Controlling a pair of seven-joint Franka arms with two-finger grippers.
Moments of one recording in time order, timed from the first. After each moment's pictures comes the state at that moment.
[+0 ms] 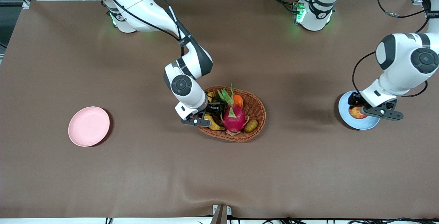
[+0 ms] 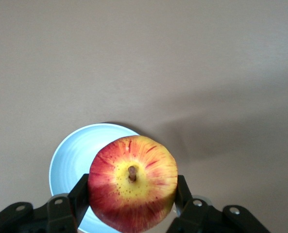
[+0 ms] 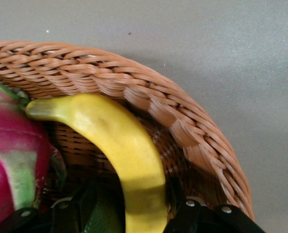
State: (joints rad) left arm 0.45 0.18 -0.38 -2.14 0.19 2.42 0.22; right arm 0.69 0.77 -0.06 -1.52 0.27 2.37 0.60
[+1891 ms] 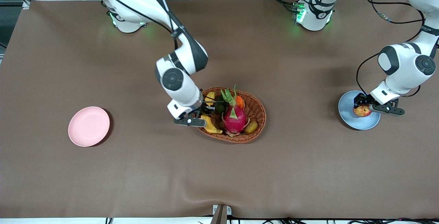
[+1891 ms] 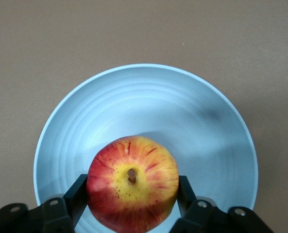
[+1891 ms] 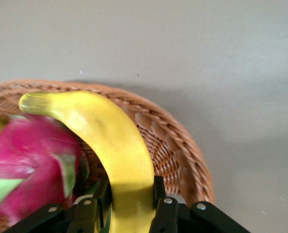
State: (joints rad) left arm 0.67 0.38 -0.38 -2.27 0.19 2.74 0.40; right arm 0.67 0.63 -0.08 -1.52 0.26 2.27 0.60
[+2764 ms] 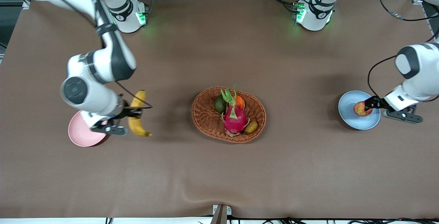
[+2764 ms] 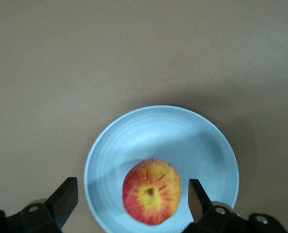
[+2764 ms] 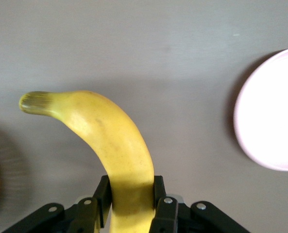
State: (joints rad) left arm 0.67 0.33 -0.44 -2.03 0.19 2.39 0.40; right arm 0.26 0.40 -0.10 -1.73 0.09 2.02 0.21
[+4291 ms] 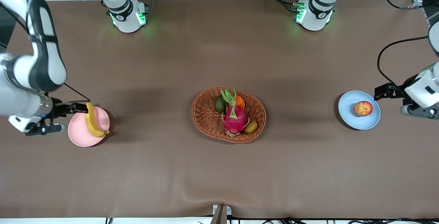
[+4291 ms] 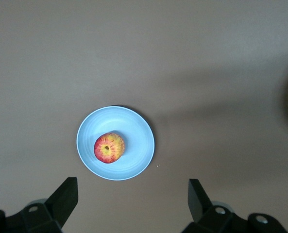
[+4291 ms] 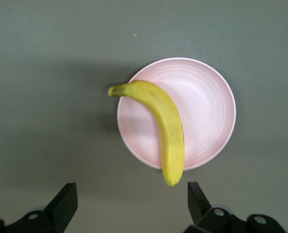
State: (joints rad) left arm 0.00 0.19 0.05 -1.59 0.03 1.74 0.21; right arm -0.03 0.31 -0.08 -1.73 0.04 1.88 -0.27
